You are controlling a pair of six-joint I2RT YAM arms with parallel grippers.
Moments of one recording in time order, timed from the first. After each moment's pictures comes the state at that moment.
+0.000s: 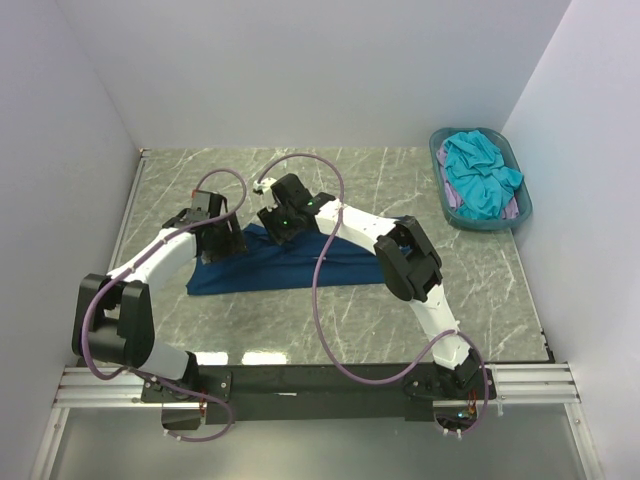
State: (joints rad) left arm -0.20 1.46 0.93 -0.49 -0.02 -0.51; right arm 0.78 2.27 1.84 -0.40 -0.16 0.02
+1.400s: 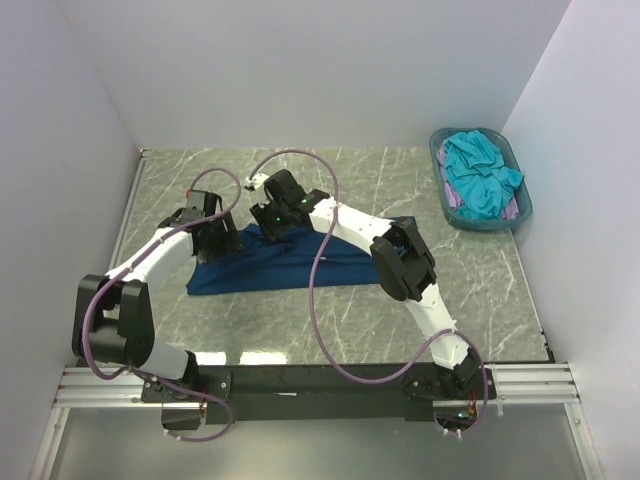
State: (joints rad) left arm -0.16 1.46 0.93 -0.49 -0.02 -0.51; right arm 0.80 2.32 1.94 -0.42 -0.16 -0.01
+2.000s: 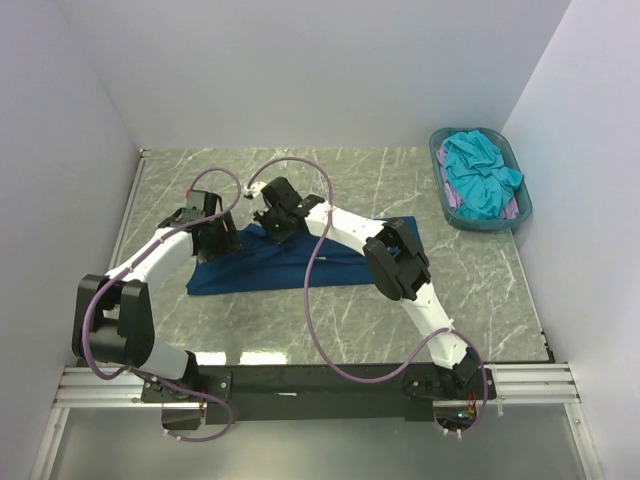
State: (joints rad) left arm -0.16 1.46 0.93 -0.49 -0.02 -0.51; right arm 0.81 2.37 1.95 -0.44 -0.13 -0.03
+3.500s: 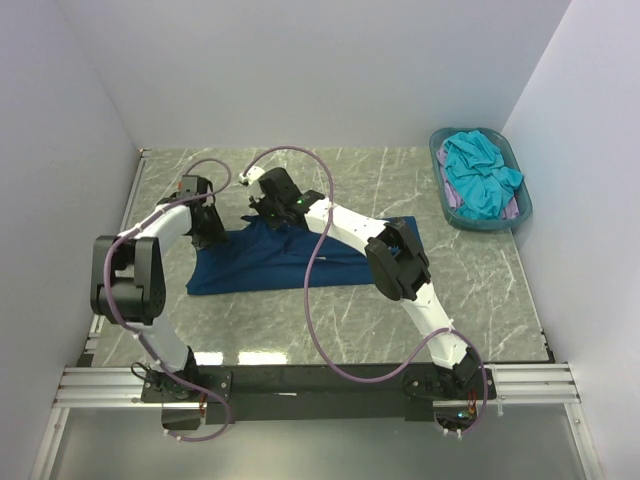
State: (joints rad) left arm -0.04 1.71 1.12 -0.52 -0.02 -0.46; right arm 0.81 2.37 2.01 -0.33 -0.02 -0.09
